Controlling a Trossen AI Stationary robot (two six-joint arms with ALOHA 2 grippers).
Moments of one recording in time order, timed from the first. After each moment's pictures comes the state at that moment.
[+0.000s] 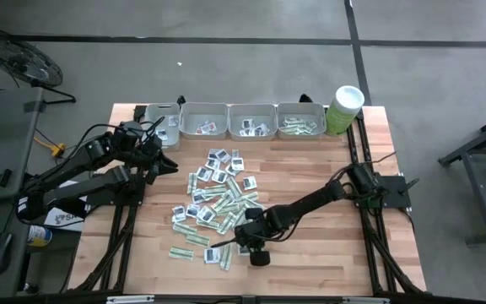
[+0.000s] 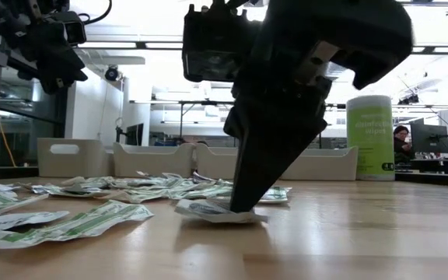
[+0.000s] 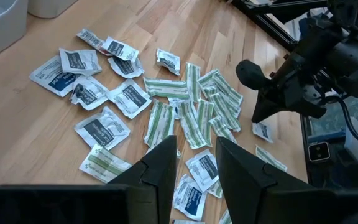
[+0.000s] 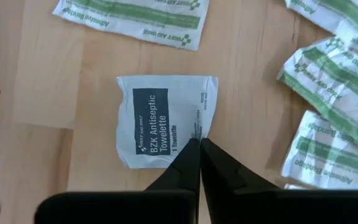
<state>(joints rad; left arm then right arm) 0.58 0.45 0.55 -0.73 0.54 -0.24 0.40 2.20 1.50 -0.54 -0.05 0.32</state>
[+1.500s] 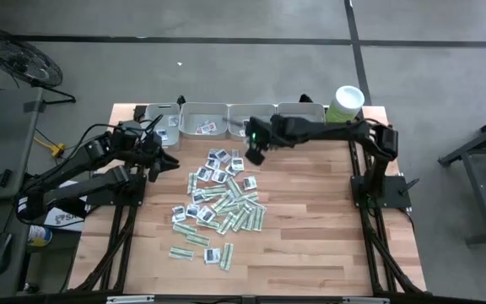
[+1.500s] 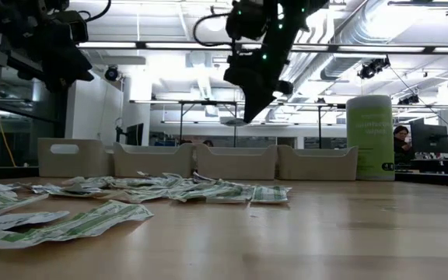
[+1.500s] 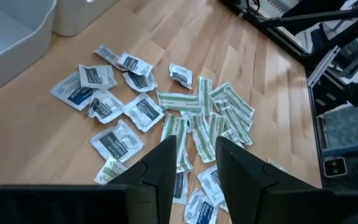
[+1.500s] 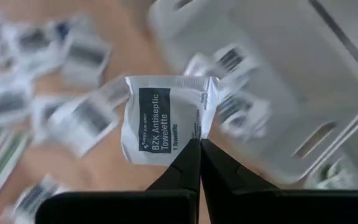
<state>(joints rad) 0.58 0.45 0.55 -0.69 0.48 -0.26 -0.26 1.84 1.49 -0.72 0.32 0.29</state>
